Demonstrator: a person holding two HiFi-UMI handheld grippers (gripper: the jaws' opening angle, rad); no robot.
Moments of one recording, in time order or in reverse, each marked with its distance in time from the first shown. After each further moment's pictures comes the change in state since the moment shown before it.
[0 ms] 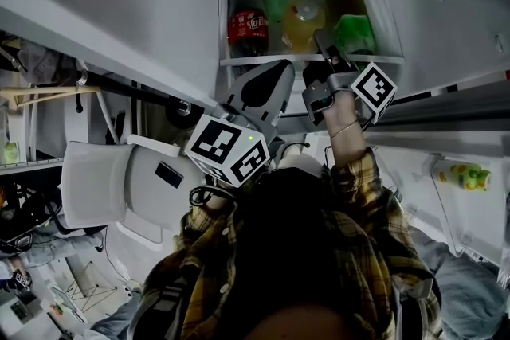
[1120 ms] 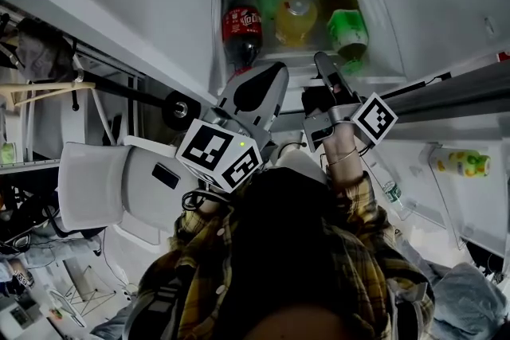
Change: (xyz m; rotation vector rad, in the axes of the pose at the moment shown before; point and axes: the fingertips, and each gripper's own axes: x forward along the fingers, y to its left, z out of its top) left arm -0.017 -0.020 0.001 0.020 -0.010 -0.023; right arm -0.065 0.013 -0.022 0.022 -0.011 0.063
